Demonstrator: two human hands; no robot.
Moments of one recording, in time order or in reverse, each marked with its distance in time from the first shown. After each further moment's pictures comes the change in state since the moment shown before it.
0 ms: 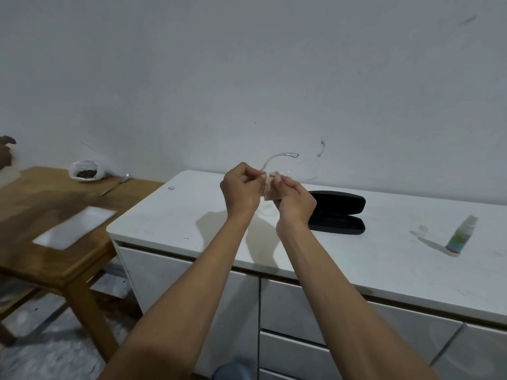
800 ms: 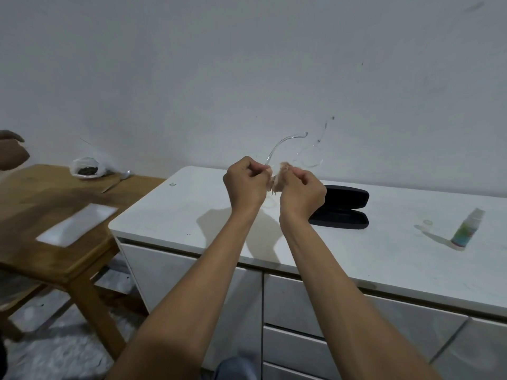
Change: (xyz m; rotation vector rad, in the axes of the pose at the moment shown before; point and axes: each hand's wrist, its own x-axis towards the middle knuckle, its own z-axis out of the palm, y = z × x) left_hand -0.005 0.008 0.002 -0.011 -0.003 -0.009; right_hand 0.001 -0.003 0.008 -0.228 0.218 -0.259
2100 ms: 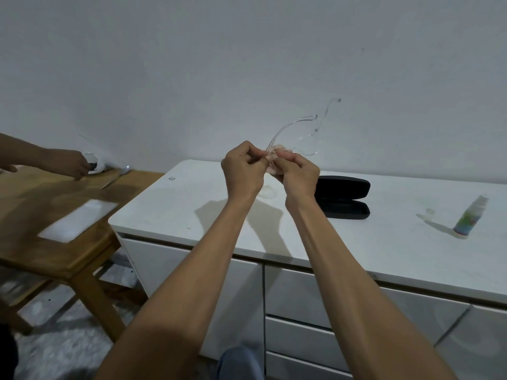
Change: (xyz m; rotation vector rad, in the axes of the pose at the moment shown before) left_hand 0.010 0.001 -0.001 0.053 -0.050 0.111; right_hand 0.020 -0.006 0.000 0.109 -0.367 0.142
